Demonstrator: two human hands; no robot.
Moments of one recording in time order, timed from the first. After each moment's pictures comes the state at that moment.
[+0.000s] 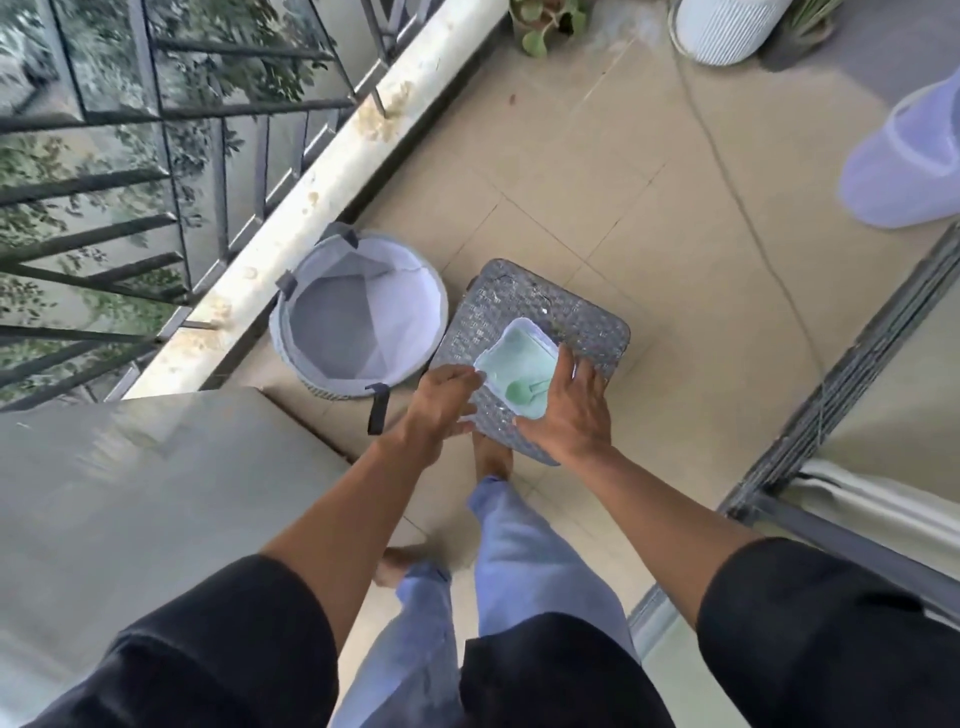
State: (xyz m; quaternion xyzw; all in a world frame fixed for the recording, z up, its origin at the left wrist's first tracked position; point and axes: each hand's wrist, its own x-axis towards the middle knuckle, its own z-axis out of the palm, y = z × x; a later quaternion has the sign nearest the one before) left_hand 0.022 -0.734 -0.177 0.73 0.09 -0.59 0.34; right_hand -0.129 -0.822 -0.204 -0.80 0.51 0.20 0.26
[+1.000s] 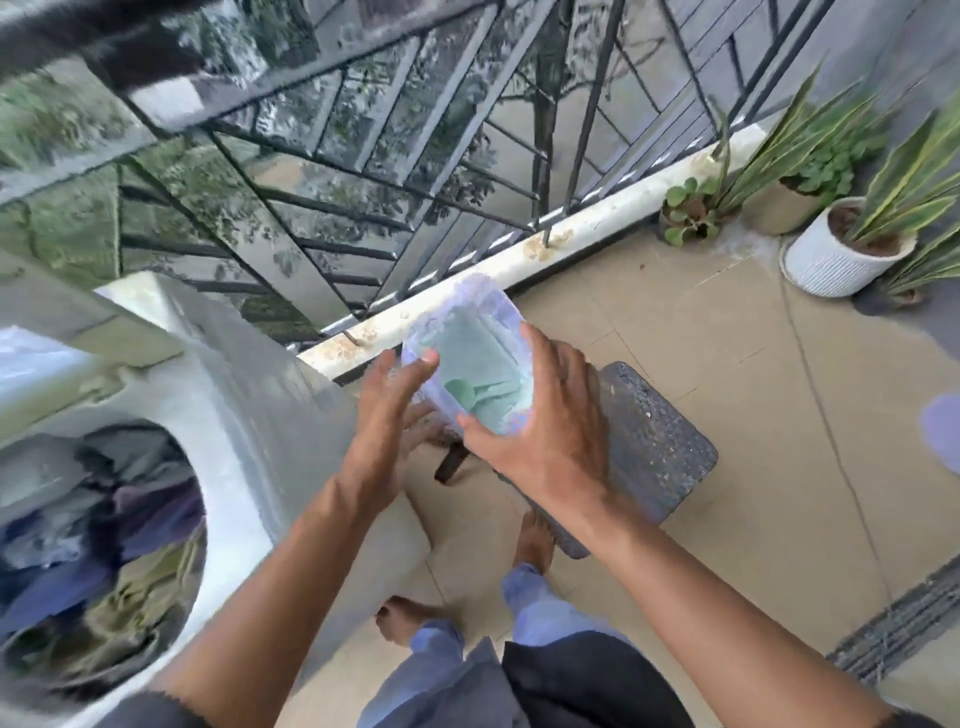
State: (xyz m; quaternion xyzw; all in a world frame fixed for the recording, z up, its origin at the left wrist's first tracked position) left_hand 0.089 -0.523 0.003 0.64 0.11 -0.35 0.67; right_hand -0.014 -0.668 0.031 -0.91 0.27 -0.10 0.29
